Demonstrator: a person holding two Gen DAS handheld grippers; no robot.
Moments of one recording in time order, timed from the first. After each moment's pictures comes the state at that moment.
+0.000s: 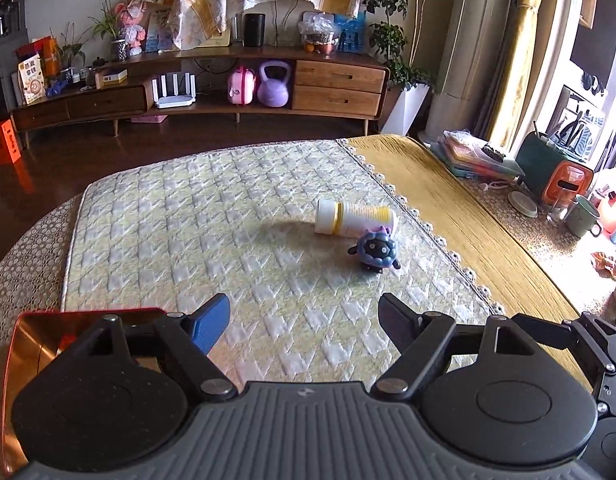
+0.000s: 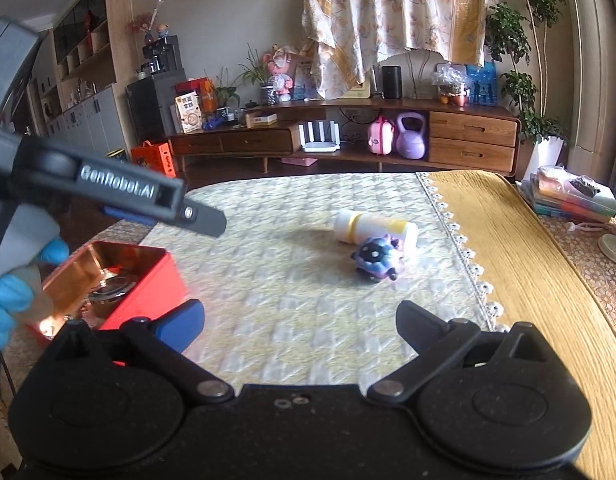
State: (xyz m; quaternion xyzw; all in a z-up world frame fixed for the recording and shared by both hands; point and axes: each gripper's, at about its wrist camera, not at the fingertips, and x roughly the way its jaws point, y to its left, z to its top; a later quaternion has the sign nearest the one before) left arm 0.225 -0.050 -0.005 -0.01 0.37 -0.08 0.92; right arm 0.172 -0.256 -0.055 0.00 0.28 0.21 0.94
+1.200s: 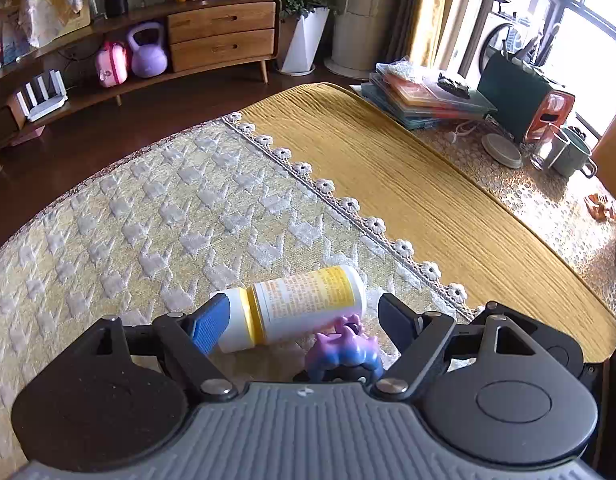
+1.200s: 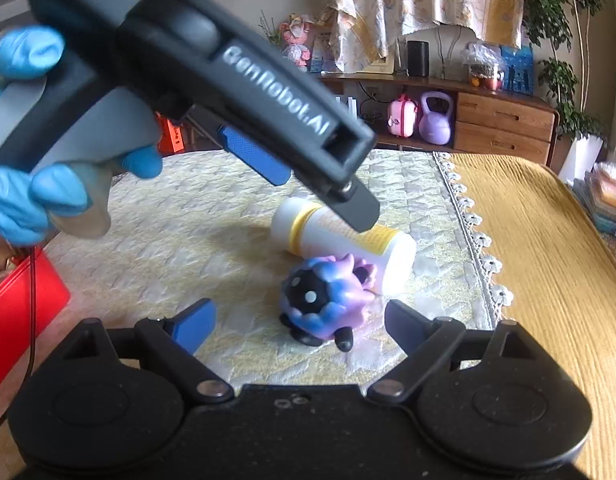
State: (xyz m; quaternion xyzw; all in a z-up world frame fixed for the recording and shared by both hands) left arm 0.436 -0.140 -0.066 0.08 0.45 -0.24 0.86; right arm 0.328 -0.264 -0.125 -0.02 0.31 0.25 0.92
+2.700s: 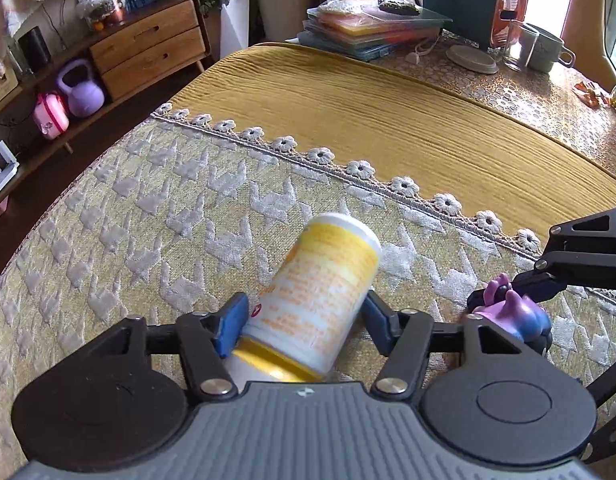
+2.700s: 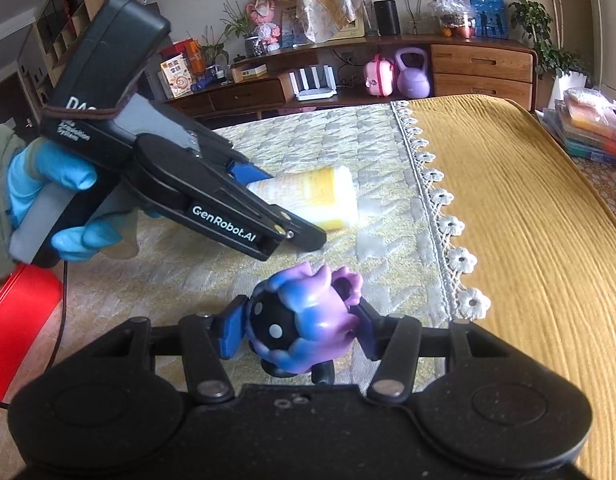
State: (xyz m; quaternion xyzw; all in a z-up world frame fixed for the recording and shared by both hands) left arm 0.446 -0.168 -0.125 0.21 0.43 -0.31 0.82; right arm 0.315 -0.317 -0.130 0.04 0.36 0.24 0.90
